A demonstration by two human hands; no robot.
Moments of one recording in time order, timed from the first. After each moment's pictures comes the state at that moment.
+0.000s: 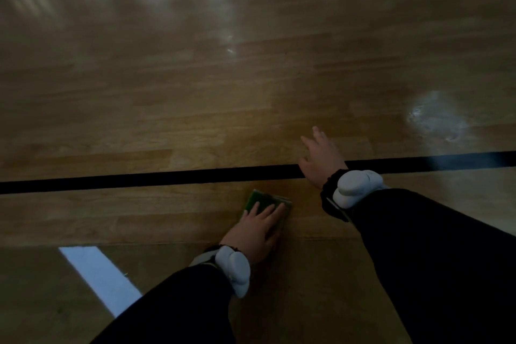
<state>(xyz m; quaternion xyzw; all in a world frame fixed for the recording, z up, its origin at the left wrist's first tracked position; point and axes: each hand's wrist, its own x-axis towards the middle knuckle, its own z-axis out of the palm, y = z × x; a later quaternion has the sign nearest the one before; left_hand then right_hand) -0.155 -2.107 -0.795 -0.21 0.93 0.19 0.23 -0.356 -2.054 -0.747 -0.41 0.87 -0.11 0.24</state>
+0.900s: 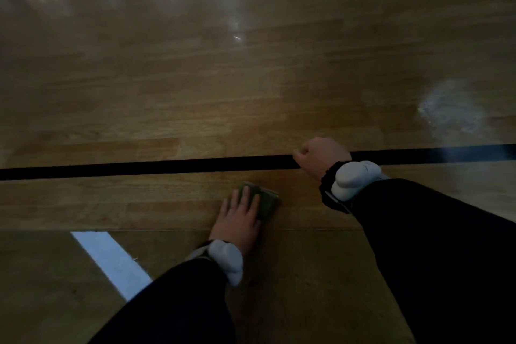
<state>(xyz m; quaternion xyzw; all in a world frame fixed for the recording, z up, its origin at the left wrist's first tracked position) -0.127 -2.125 -0.816 -0.29 0.92 0.07 0.26 -0.338 -2.061 -0.747 -0.41 0.87 -0.13 0.24</state>
